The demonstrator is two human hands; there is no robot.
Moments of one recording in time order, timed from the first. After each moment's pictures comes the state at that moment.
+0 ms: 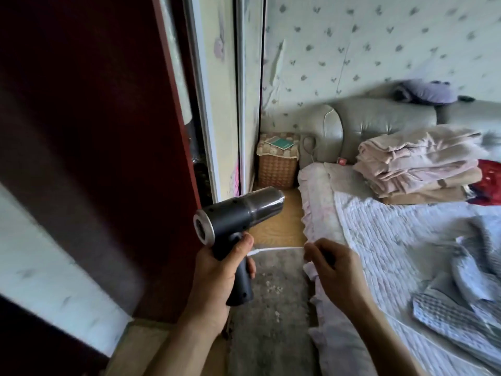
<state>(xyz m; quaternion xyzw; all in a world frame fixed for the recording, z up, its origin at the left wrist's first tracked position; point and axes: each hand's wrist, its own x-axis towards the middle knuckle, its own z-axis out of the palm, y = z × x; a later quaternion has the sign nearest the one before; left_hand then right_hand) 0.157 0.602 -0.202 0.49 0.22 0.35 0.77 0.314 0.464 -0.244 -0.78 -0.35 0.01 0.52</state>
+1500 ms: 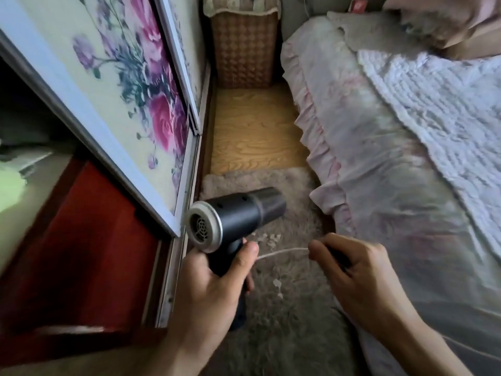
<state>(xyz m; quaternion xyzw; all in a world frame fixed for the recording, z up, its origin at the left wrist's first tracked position) 0.391 0.735 -0.793 0.65 0.30 0.21 0.66 0.516 0.569 -0.815 -0.87 -0.32 0.02 0.39</state>
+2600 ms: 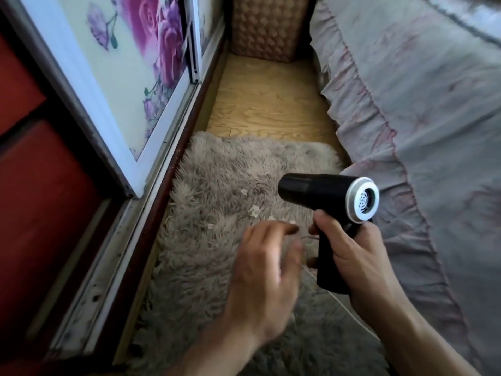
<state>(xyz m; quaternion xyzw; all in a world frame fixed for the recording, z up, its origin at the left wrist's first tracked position) 0.462 0.731 -1.093 0.85 0.18 0.22 0.44 0.560 0.632 -1.062 -0.73 -0.09 0.20 0.64</state>
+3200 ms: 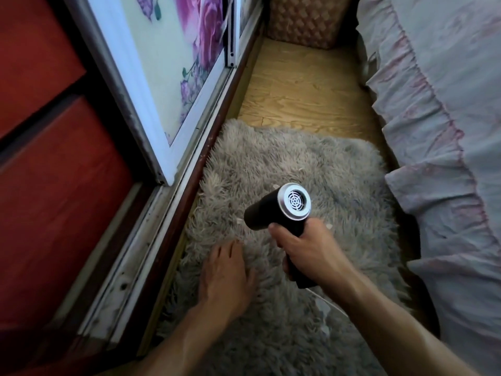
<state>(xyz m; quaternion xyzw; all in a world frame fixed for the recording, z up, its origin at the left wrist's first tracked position) 0.436 0.809 -1.220 0.91 0.35 -0.04 0.21 0.557 0.722 -1.121 -0.83 -0.21 0.33 0.40</state>
